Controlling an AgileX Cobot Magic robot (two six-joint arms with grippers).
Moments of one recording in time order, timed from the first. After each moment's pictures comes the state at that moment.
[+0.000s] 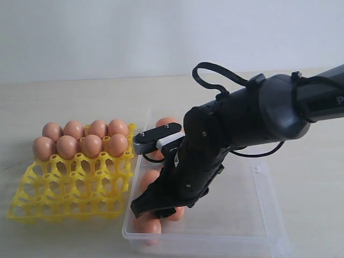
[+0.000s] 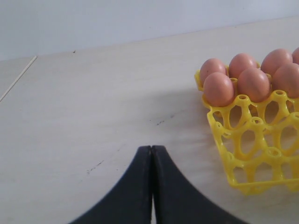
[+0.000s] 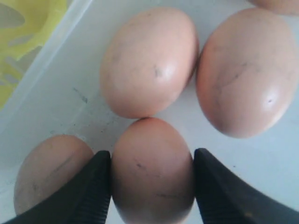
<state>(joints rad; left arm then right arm) 0.04 0.01 0.00 0.10 0.39 0.03 0.79 1.92 -1.07 0.17 0.53 0.08</state>
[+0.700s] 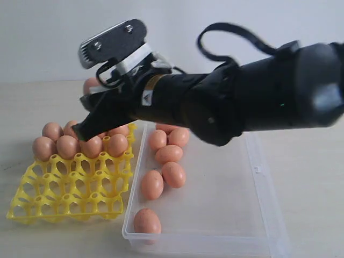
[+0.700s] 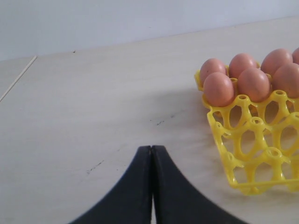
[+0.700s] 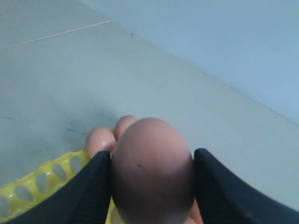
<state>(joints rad) 0.04 0.01 0.00 0.10 0.39 0.03 0.86 1.81 -1.11 -0.04 -0.22 -0.05</state>
